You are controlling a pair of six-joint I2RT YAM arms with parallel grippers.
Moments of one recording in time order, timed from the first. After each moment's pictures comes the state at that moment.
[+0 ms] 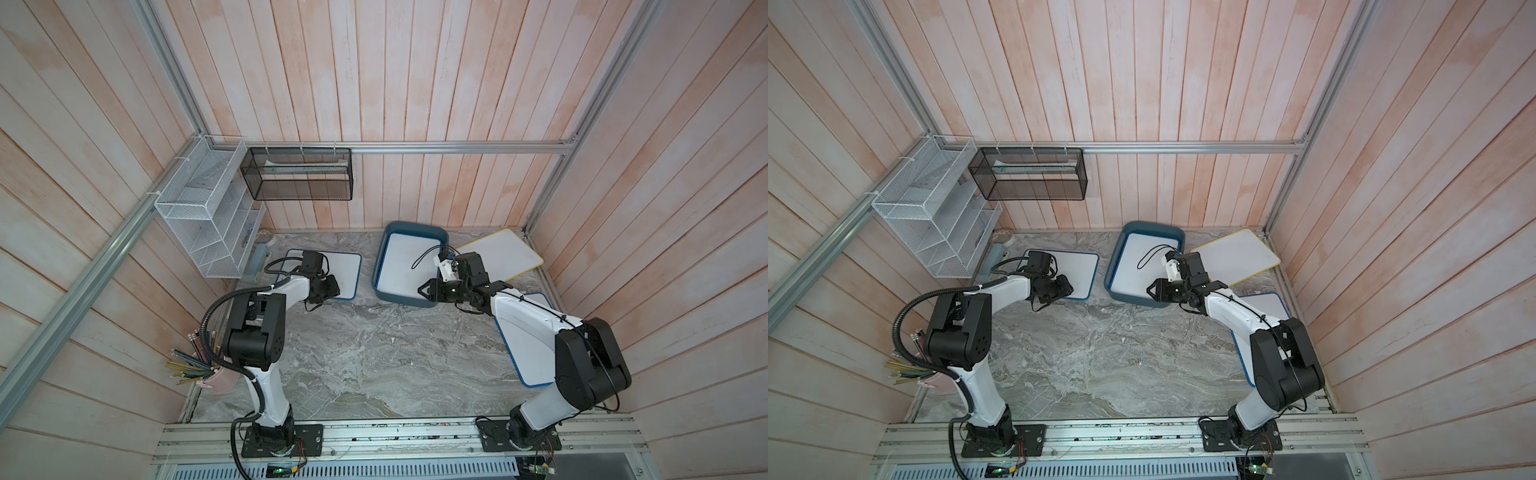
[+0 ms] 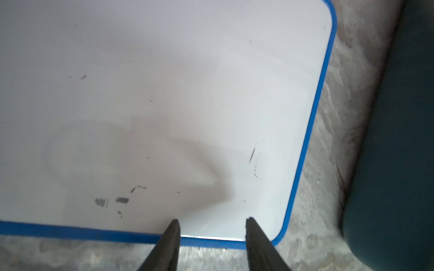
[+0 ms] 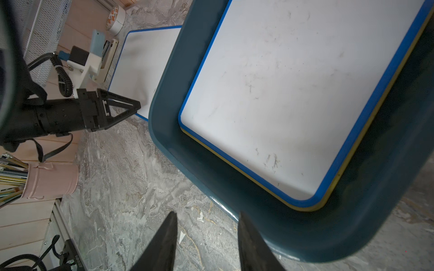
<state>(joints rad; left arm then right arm) -0.14 1.86 1.12 -0.32 0.21 -0.45 0.42 1.59 1.02 -0.20 -0.43 0.42</state>
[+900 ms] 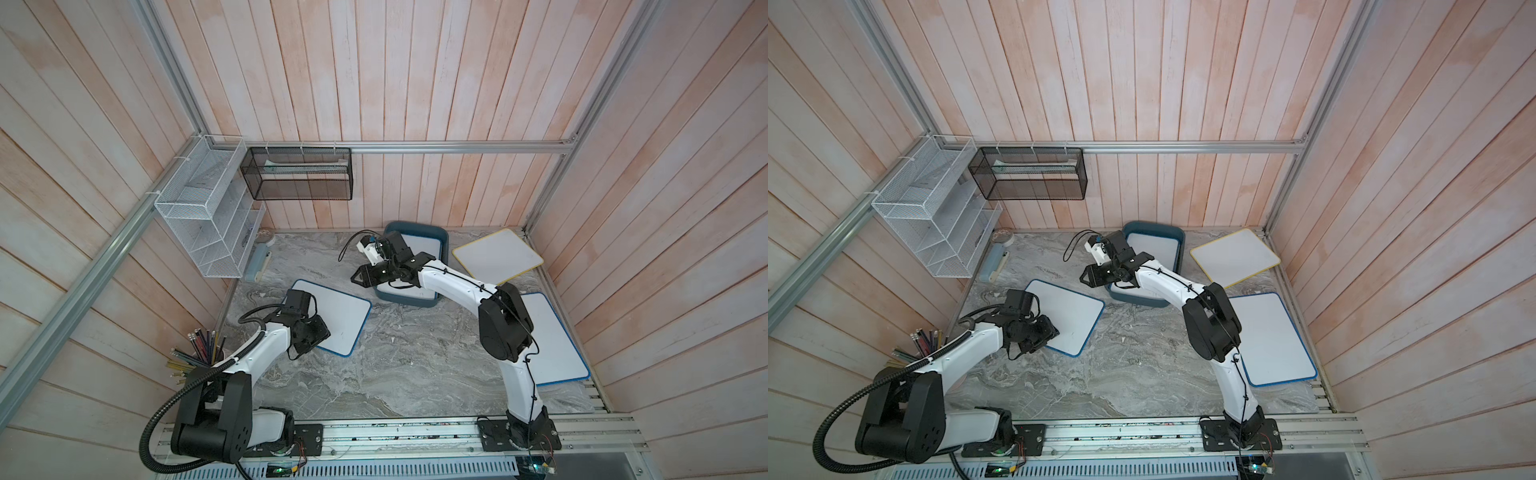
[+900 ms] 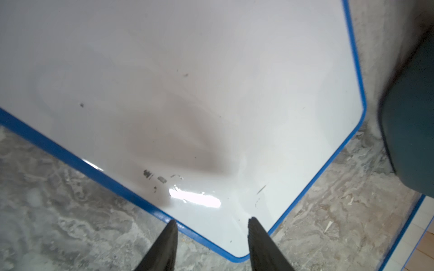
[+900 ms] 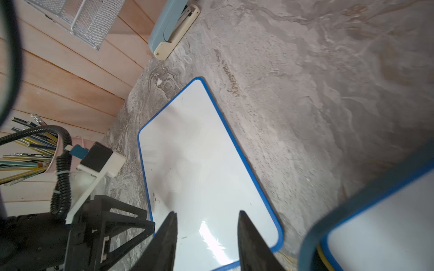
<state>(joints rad) -0.14 1.33 0.71 -0.54 0.20 -0.70 0.76 2.20 1.87 -0.40 -0.44 0.34</state>
